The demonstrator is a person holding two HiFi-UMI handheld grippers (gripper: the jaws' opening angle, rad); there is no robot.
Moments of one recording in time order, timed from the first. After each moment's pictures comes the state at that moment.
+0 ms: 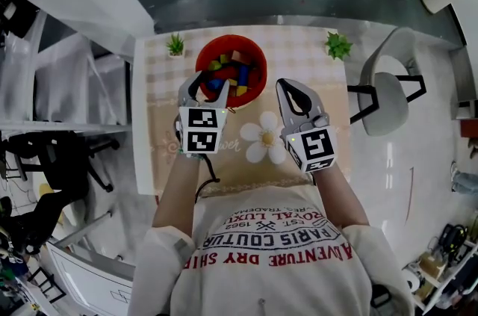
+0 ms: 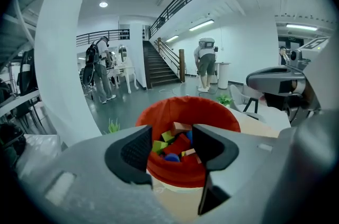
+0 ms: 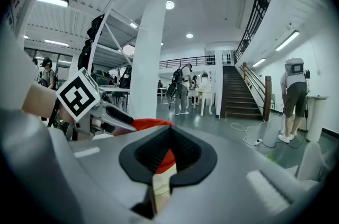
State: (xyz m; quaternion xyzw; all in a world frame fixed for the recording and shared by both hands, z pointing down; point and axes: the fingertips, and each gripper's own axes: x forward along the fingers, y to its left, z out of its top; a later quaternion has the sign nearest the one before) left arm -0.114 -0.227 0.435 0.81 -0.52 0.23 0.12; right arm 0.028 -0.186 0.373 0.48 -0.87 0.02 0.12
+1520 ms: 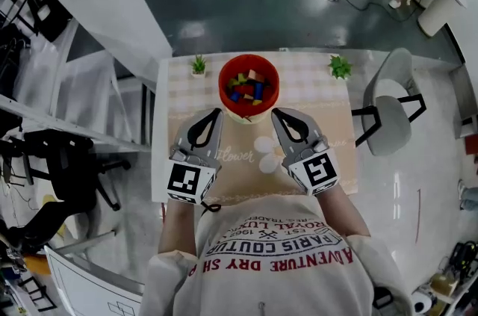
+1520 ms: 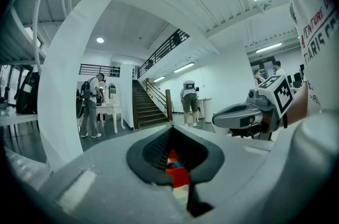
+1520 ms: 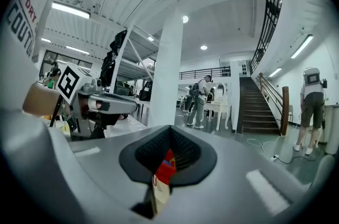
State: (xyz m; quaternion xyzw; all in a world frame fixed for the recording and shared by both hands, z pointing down) left arm -0.145 -0.119 0.305 0.88 -0.46 0.04 -0.01; right arm -0.031 -0.111 0.318 0.41 -0.91 -0.04 0.07
